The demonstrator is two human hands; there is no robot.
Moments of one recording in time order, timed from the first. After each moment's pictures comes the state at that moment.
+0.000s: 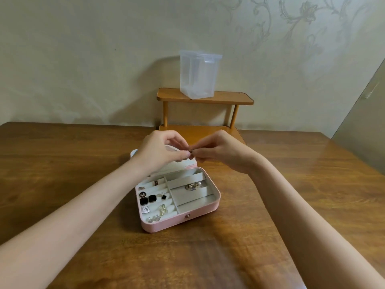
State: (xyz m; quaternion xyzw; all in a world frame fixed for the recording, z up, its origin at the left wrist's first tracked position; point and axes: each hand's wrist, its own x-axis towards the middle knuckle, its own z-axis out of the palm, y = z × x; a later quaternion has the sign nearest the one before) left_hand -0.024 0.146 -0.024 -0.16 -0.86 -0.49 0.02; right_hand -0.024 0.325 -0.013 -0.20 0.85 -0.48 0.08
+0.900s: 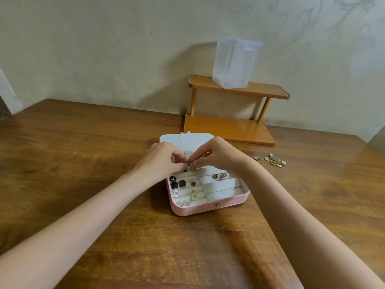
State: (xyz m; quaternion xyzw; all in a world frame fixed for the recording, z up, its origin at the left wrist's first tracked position) left_hand -0.010 0.095 -0.065 -0.12 -0.94 -0.32 0.03; right_hand -0.027 0.257 -0.044 -0.16 0.90 -0.39 0.11
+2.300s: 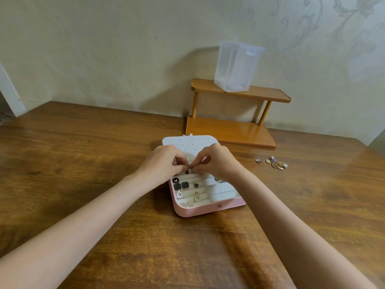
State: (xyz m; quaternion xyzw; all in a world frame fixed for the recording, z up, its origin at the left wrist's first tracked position) left_hand -0.013 0.092 -0.067 -0.15 -0.95 -0.27 0.04; right_hand -0.025 0.248 -0.058 -0.15 0.95 -0.28 0.03
